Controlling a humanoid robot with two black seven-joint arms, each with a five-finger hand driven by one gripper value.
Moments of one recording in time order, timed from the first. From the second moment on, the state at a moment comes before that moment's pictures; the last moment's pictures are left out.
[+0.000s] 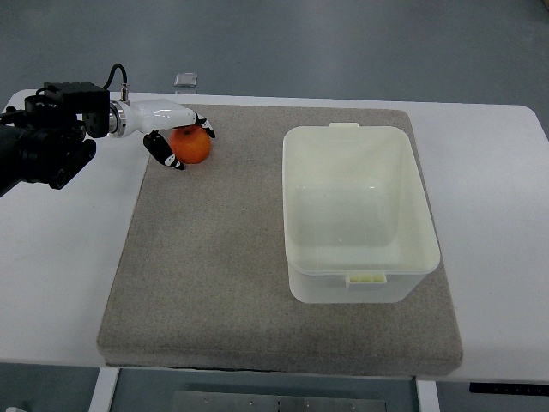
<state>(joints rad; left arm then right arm) -1.20 0.26 0.22 -0.30 1.28 -0.07 -0.61 0.03 0.00 -0.05 0.13 0.02 -0.15 0.17</state>
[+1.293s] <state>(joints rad) -1.26 0.25 0.22 -0.32 1.21 -0.08 -0.61 0.03 0.00 -0.05 0.13 0.02 -0.15 0.17</state>
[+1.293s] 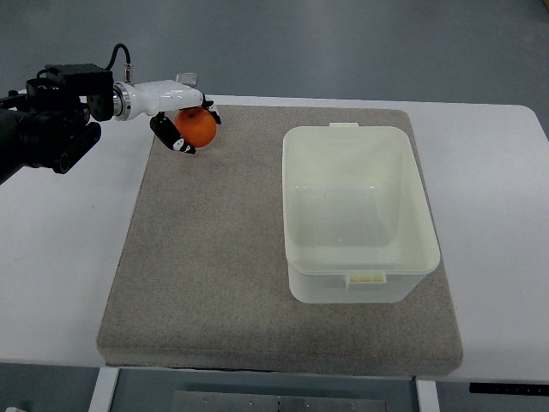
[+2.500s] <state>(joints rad) -1.48 0.46 0.08 -1.07 1.12 0.00 -0.61 0.03 0.00 -0.05 0.13 0.02 -0.15 0.17</state>
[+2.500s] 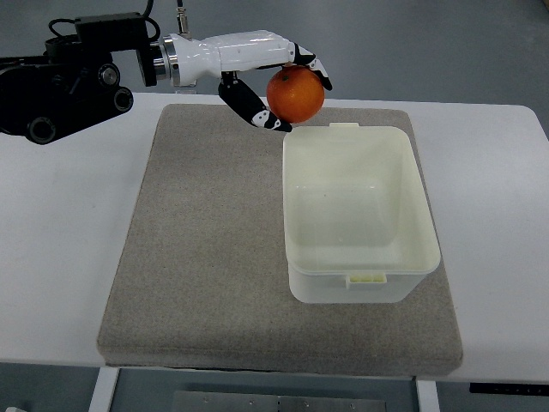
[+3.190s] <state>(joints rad) -1.49 0.31 0.10 -1.05 1.33 -0.11 -0.61 0.03 0.00 -0.05 0.13 0.02 -0.15 0.17</state>
